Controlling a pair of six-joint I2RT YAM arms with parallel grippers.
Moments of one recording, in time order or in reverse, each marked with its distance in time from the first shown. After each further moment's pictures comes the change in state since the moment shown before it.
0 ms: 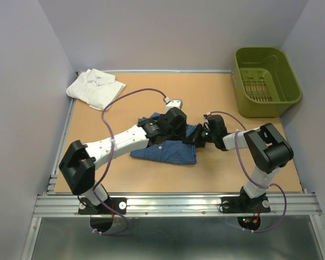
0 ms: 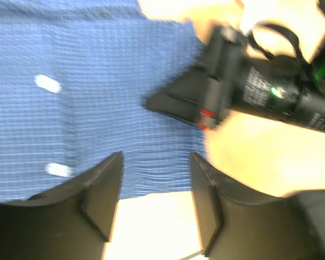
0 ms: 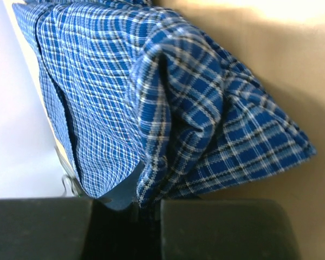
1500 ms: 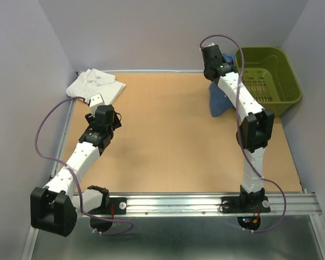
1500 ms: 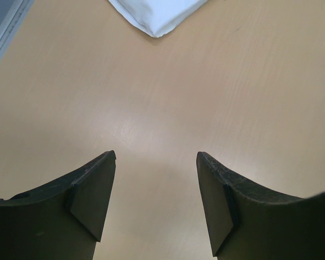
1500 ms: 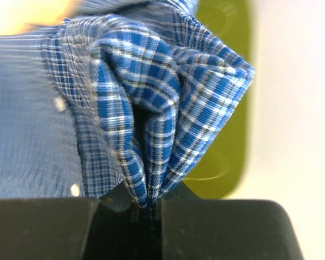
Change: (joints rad) left arm 0.712 -0.544 -0.508 0.184 -0.200 0.226; right arm -0.089 0.364 1.511 -1.196 1.262 -1.307
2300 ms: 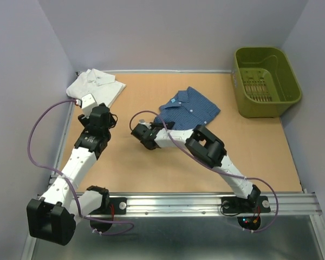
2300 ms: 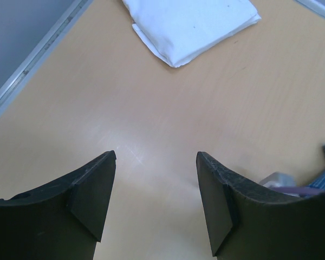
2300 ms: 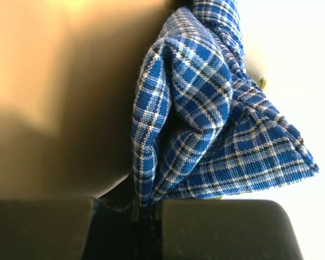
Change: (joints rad) left arm 0.009 -0.072 0.000 0.000 -0.103 -0.036; right arm 0.638 0.303 -0.401 0.314 0.395 -0.267
